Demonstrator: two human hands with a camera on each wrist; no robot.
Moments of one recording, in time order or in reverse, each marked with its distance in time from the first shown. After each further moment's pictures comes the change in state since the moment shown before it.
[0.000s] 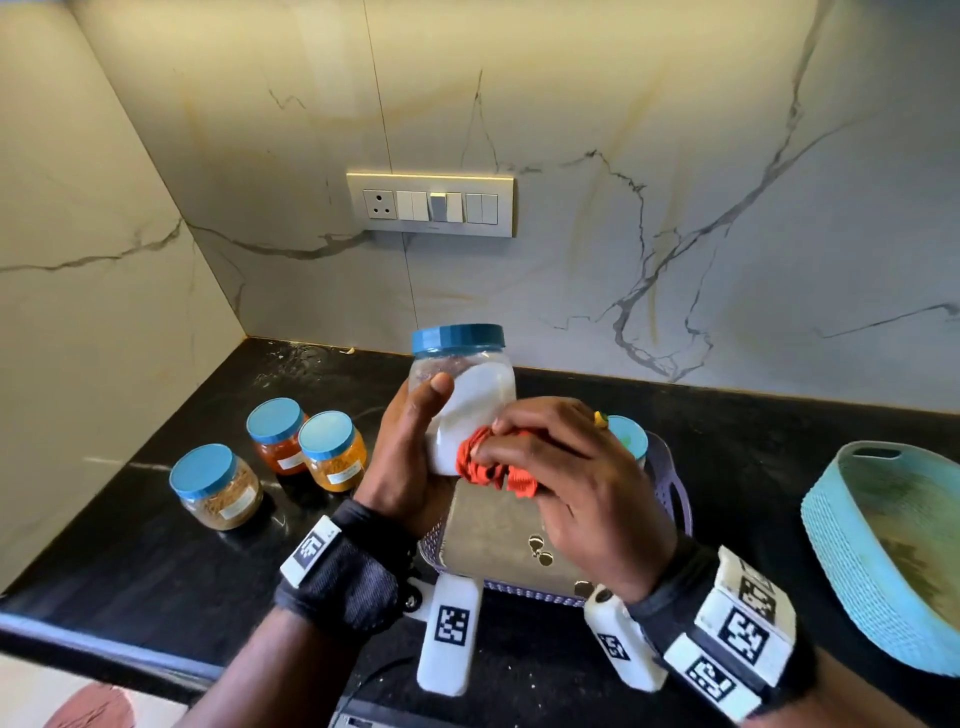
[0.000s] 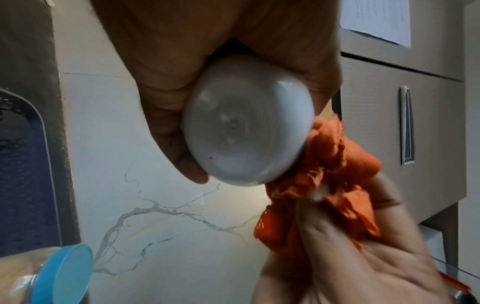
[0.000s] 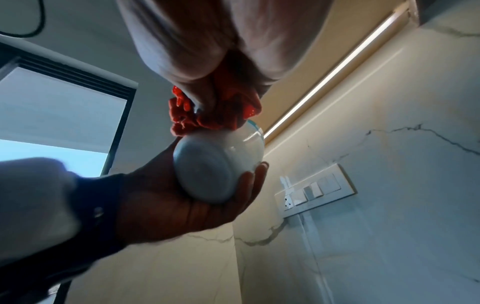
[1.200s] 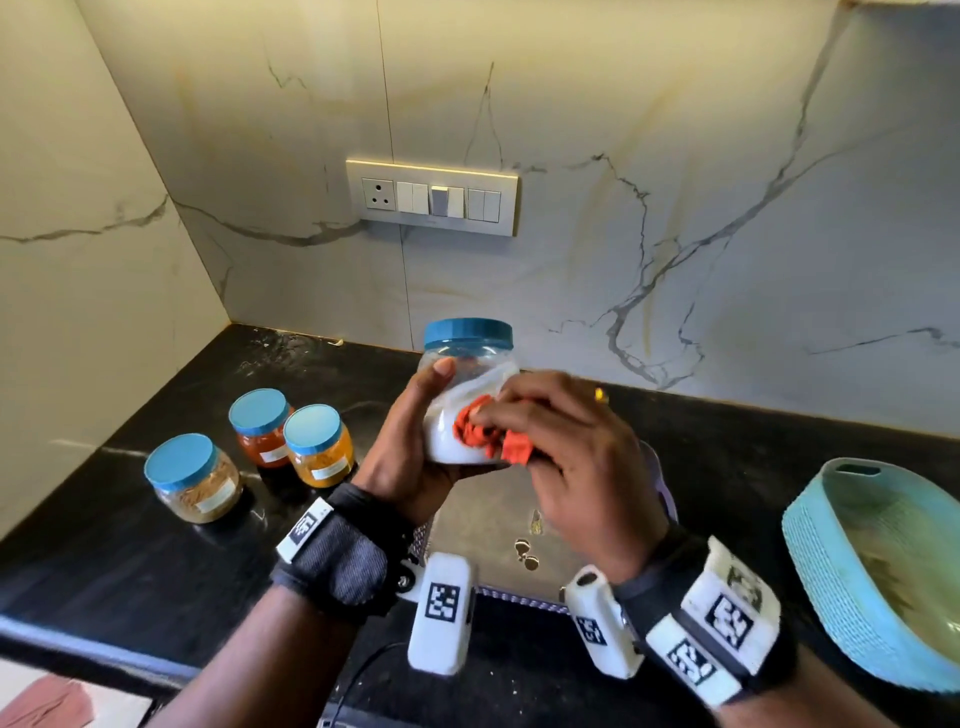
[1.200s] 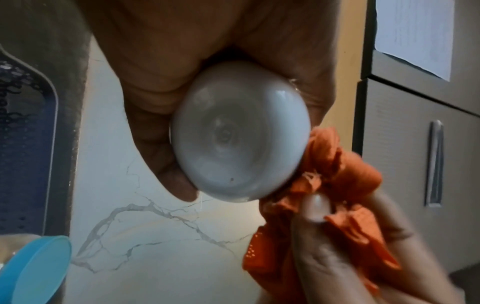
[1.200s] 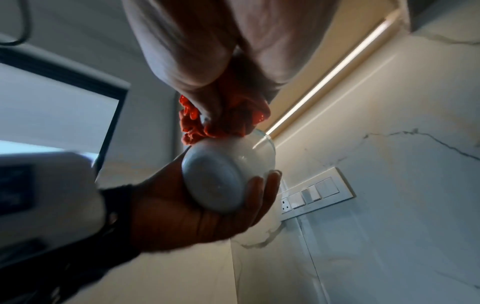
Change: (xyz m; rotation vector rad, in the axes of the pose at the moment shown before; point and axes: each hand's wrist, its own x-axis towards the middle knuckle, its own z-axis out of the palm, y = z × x) left_hand 0.014 -0.001 -0.003 -0.050 -0.027 -0.175; right_hand 0.017 0.012 0.005 -0.004 0.018 0.090
